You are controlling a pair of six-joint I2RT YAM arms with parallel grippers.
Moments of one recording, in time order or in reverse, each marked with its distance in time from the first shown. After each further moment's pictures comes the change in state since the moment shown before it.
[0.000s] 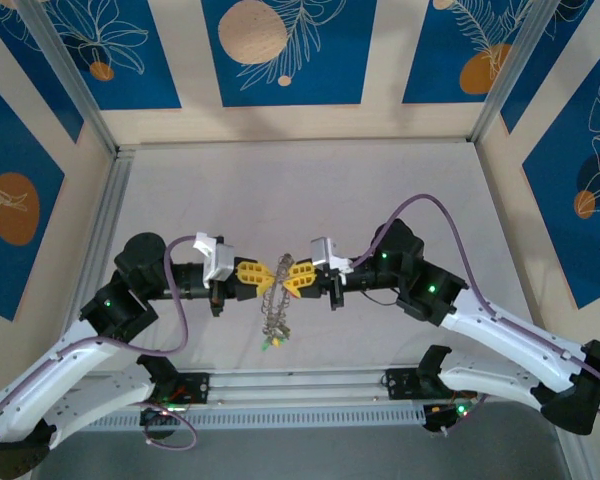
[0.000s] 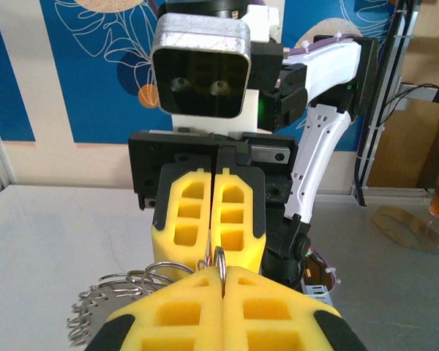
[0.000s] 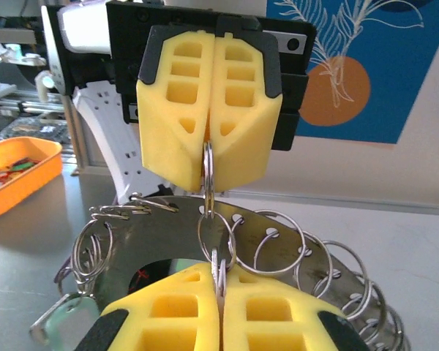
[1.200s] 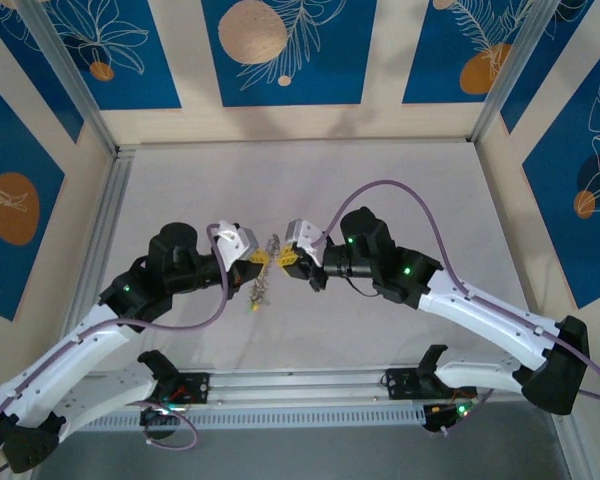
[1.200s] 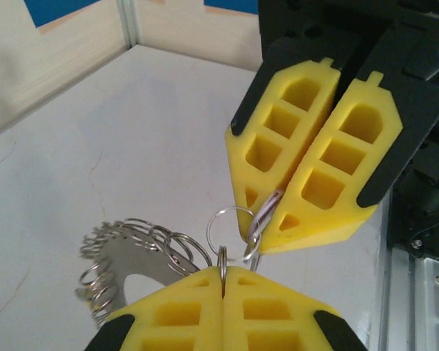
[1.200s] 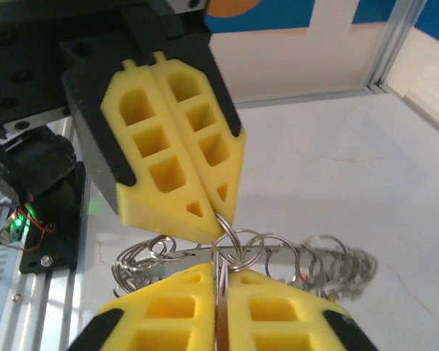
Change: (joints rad) left arm 0.069 0.118 -0.011 -0.215 -0.348 0.108; right arm -0.023 0.188 0.100 -0.157 0.277 -0.013
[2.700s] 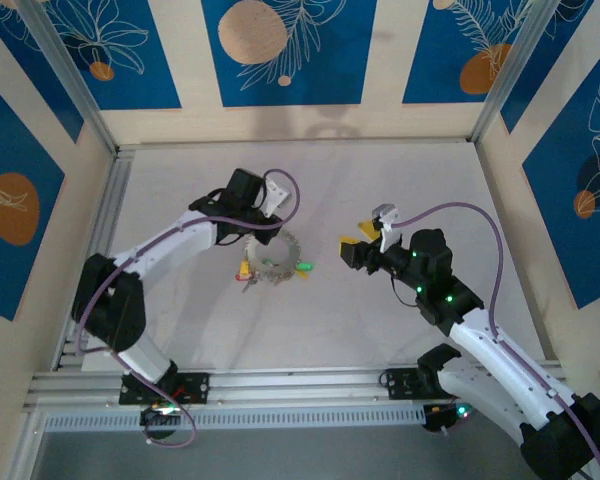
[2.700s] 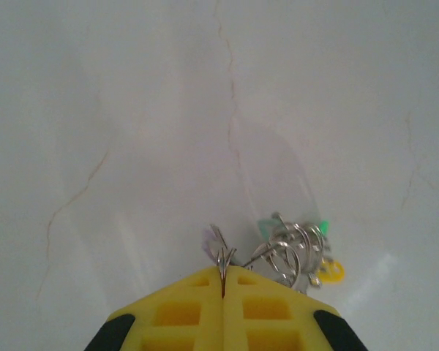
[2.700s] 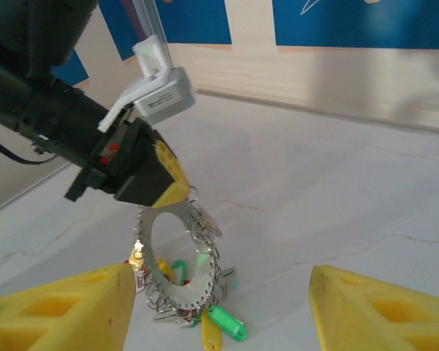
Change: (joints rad) left arm 0.147 0.819 0.410 -0.089 -0.188 -0.050; right arm -0.403 -0.358 -0.406 0.203 0.130 0.343
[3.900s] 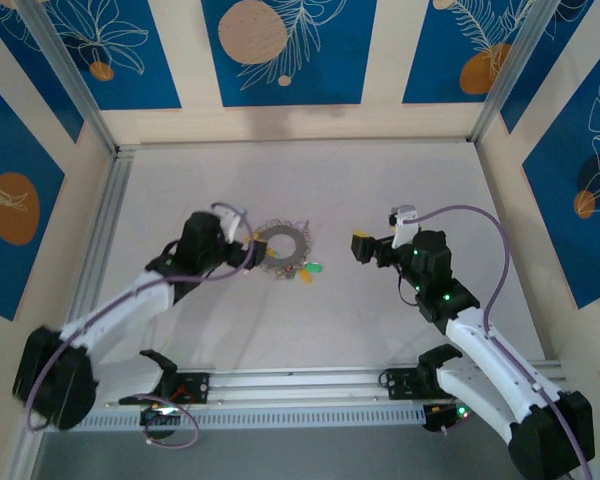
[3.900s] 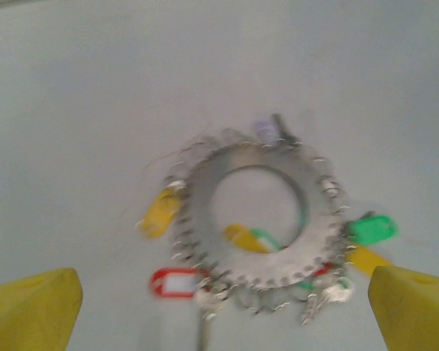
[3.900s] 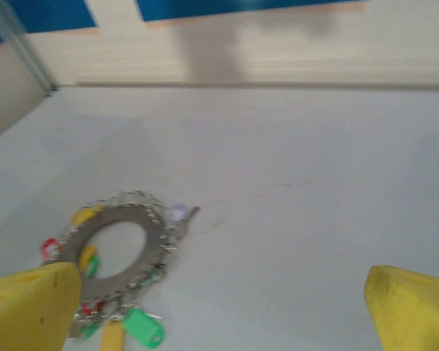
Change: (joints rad) left arm 0.055 -0.571 -0.641 0.381 -0.227 -0.217; right arm -0.130 0.047 -0.100 0.041 0.215 0.036
